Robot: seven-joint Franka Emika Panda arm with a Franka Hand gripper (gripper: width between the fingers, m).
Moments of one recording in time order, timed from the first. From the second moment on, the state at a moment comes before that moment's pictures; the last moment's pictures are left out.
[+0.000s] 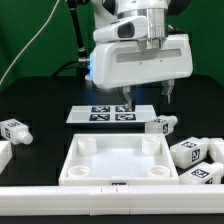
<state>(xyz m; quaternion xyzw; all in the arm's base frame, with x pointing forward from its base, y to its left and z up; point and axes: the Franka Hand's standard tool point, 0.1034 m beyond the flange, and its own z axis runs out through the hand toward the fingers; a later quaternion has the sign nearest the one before) 0.482 0.059 0.073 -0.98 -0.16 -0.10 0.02</state>
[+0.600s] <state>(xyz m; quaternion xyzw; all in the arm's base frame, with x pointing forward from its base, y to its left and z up) 0.473 0.074 0.060 -0.99 0.12 -0.08 0.05</state>
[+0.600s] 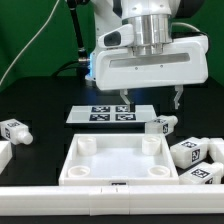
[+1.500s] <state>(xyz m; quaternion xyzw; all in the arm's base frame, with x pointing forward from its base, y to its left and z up) 0.476 0.069 0.056 -0.93 0.35 -0.01 0.08</state>
